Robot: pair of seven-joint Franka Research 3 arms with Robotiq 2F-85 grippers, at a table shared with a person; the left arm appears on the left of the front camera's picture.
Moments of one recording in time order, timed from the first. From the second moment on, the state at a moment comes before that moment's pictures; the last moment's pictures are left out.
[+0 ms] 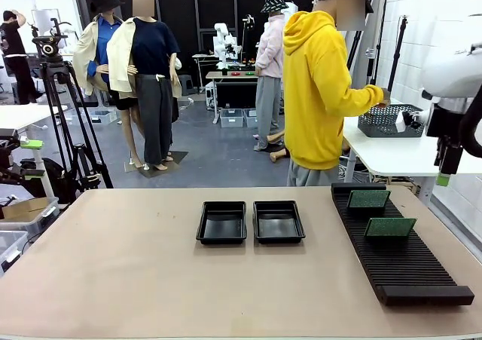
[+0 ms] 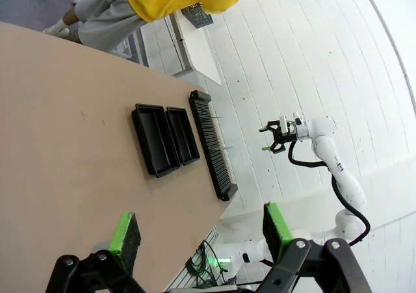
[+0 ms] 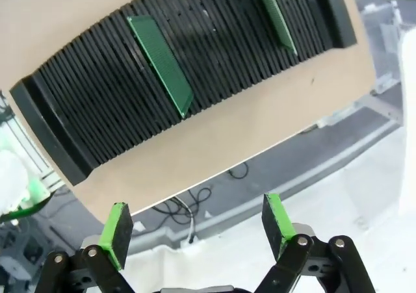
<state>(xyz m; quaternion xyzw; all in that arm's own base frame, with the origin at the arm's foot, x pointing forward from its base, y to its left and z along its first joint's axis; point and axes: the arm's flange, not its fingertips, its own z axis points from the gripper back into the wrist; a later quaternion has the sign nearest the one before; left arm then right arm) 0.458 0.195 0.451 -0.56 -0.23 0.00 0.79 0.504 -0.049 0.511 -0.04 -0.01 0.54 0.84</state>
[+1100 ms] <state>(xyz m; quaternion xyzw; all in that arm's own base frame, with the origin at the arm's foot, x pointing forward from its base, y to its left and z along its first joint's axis) 0.458 0.195 0.451 -0.56 -0.23 0.00 0.79 0.541 -0.017 0.442 -0.03 -0.04 0.65 0.76</state>
